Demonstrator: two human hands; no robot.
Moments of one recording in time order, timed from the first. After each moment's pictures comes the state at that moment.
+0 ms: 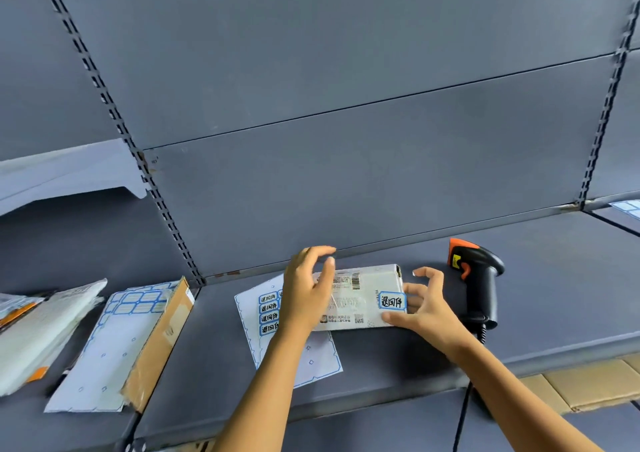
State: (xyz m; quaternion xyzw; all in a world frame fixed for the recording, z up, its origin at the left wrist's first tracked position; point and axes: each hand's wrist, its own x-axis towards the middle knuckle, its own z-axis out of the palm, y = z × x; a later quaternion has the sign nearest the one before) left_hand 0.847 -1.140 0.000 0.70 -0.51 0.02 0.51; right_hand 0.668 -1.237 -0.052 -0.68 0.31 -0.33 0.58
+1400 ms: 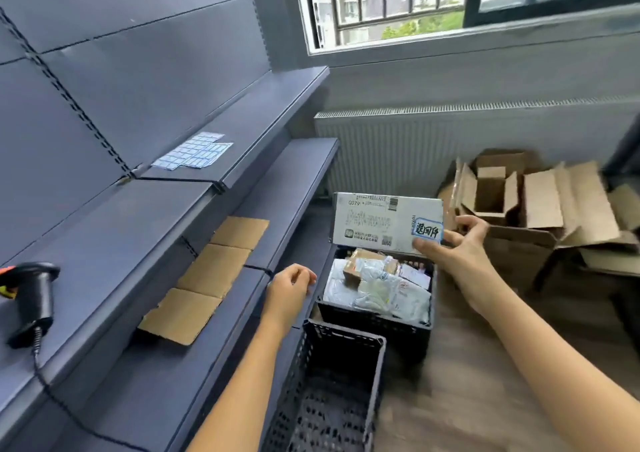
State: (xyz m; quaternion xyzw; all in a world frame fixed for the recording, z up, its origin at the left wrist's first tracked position) left_hand 0.345 -1.110 -0.109 0.50 -0.71 -0.43 0.25; right_hand 0.119 -0.962 -0.065 -0.24 0.64 -0.65 0.33
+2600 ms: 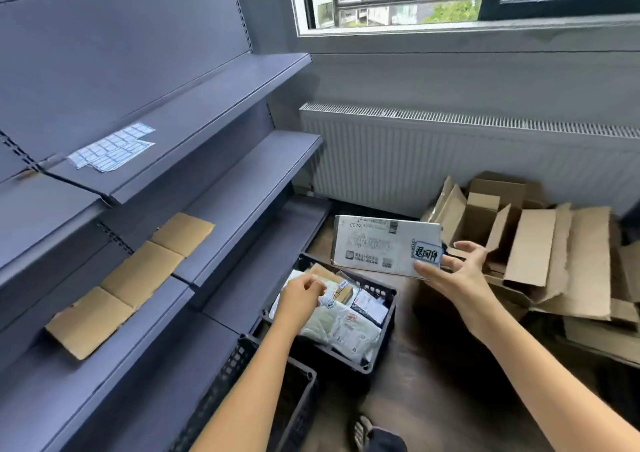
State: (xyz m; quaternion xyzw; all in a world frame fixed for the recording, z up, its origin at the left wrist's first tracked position) left_hand 0.048 -1.108 -0.156 0.58 -0.66 -0.45 0.17; right_hand -0.177 -0.988 -0.121 -0.23 0.65 -0.58 0.43
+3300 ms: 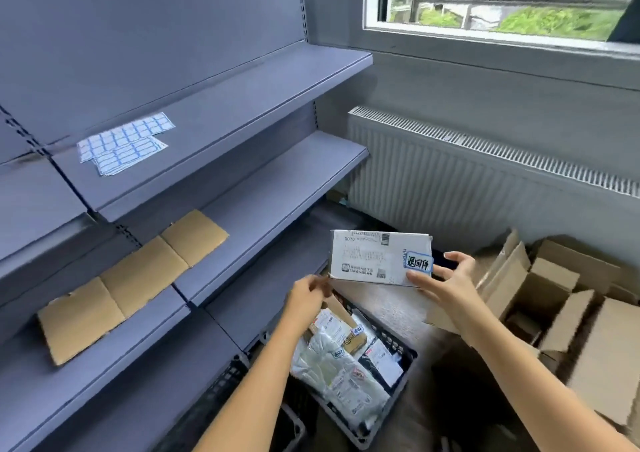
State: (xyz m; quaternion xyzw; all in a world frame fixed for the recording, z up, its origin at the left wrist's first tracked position) left_hand -0.010 -1.278 -0.180 0.63 -0.55 -0.49 0.23; right_hand -0.241 -1.212 -0.142 -0.29 0.67 -0.48 0.49
